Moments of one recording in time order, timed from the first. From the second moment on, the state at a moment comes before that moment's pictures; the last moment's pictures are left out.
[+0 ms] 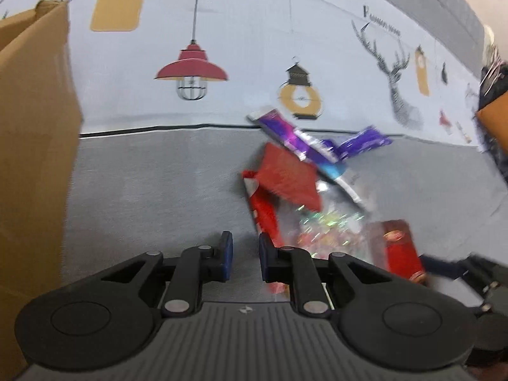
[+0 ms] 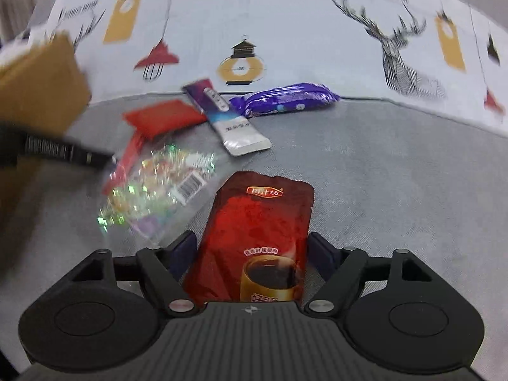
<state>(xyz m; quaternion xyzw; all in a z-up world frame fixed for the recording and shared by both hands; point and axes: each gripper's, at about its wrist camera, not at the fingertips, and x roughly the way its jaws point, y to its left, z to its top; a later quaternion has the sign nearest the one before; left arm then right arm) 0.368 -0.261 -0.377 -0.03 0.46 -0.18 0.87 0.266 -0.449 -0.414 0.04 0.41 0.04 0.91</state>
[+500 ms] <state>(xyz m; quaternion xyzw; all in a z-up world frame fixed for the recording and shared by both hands) 0.375 -0.295 -0.386 0.03 0.45 -0.20 0.87 0.256 -0.488 -0.415 0.05 0.41 -0.03 0.91</state>
